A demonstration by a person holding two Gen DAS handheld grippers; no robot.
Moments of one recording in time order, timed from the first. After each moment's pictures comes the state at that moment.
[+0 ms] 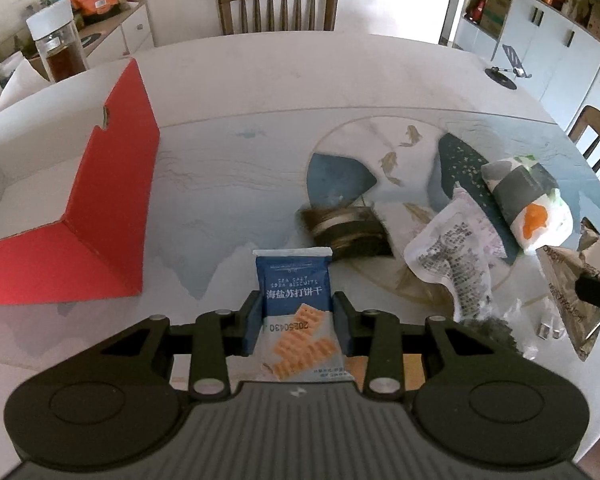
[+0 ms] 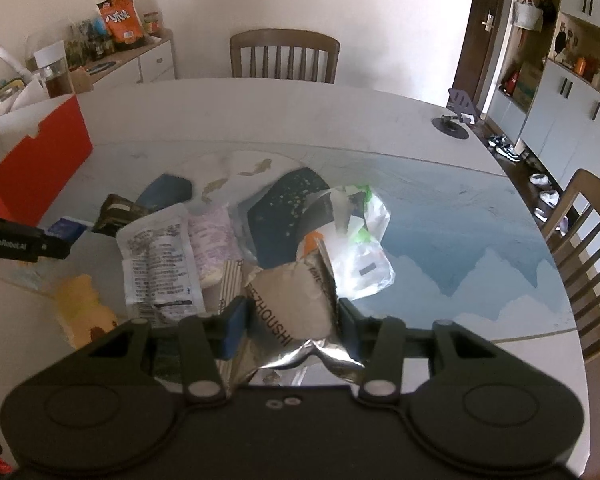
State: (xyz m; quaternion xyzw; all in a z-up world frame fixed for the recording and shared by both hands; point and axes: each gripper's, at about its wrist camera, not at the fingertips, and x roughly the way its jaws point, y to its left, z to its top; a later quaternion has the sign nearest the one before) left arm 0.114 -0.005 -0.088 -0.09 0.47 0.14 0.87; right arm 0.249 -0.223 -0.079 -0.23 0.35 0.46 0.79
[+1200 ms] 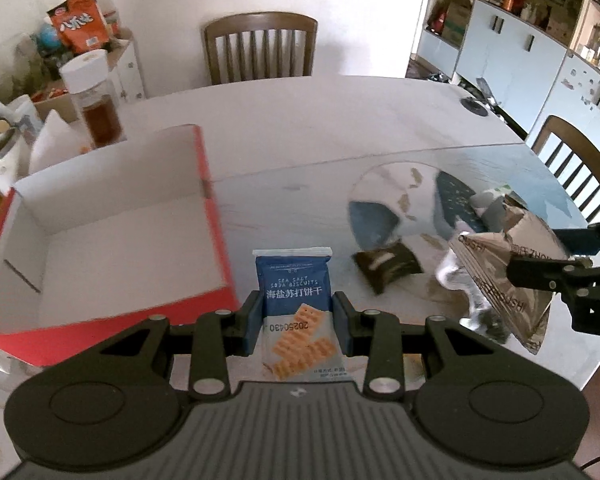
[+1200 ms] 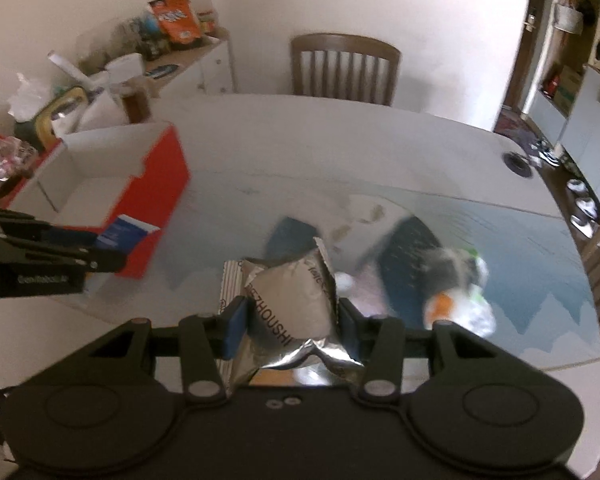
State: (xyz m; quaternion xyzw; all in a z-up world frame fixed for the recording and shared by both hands) left arm 0.059 0.085 -0.003 -0.07 0.45 0.11 0.89; right arm 0.151 -0.129 0.005 -0.23 0.37 0.51 0.74
